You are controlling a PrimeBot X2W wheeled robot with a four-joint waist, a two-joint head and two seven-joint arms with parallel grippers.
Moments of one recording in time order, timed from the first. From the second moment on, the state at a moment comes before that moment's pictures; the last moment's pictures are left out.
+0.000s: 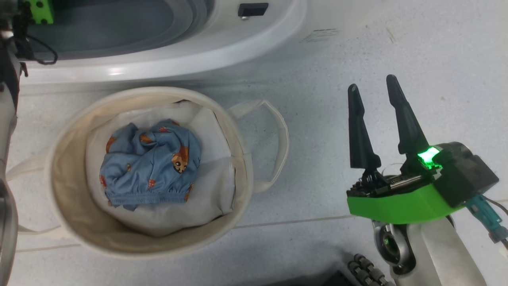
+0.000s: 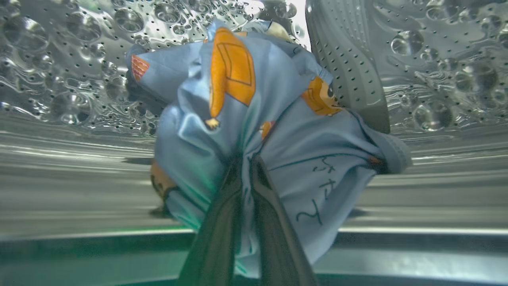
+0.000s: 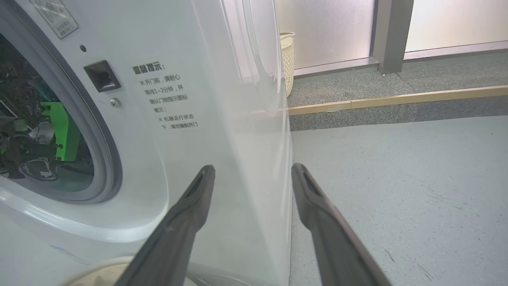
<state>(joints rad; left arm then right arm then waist) -1.54 0.29 -0.46 1.29 -0.37 0.09 0.28 -0.30 -0.07 0.28 -0.16 0.25 0.13 -0.26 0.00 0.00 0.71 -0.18</state>
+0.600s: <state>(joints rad) -1.44 0.24 -0.44 1.31 -0.43 0.06 0.11 -0.30 -0.08 0.28 -0.12 0.27 0.13 -0.26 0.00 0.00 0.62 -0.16</state>
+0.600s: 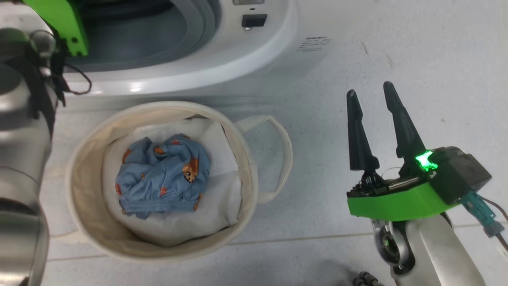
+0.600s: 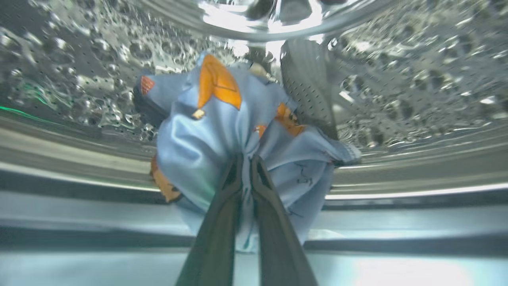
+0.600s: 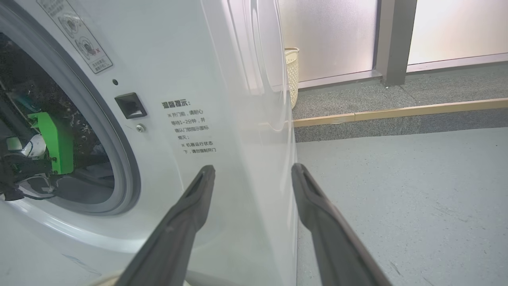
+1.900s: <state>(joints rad) -0.75 0.34 -0.45 0.53 -0.67 -0.12 -0.04 -0.17 -0.20 0.30 -0.01 0.44 0.13 -0.26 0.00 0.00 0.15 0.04</state>
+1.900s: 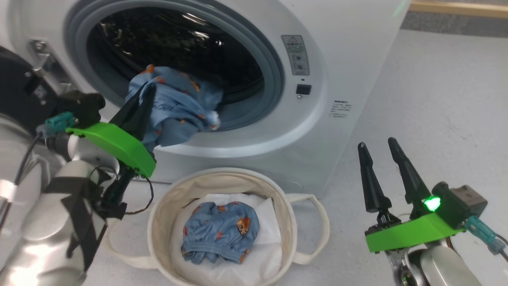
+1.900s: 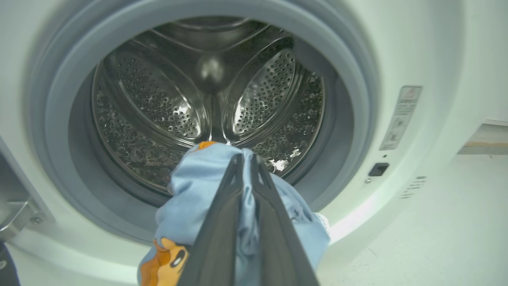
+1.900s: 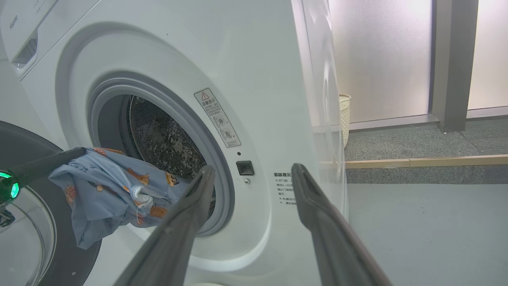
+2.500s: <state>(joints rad) -0.38 0.53 -0.31 -0.36 -0.86 0.14 0.29 -0.16 -0.22 0.31 -0.02 0.46 0.13 -0.26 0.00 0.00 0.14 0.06</state>
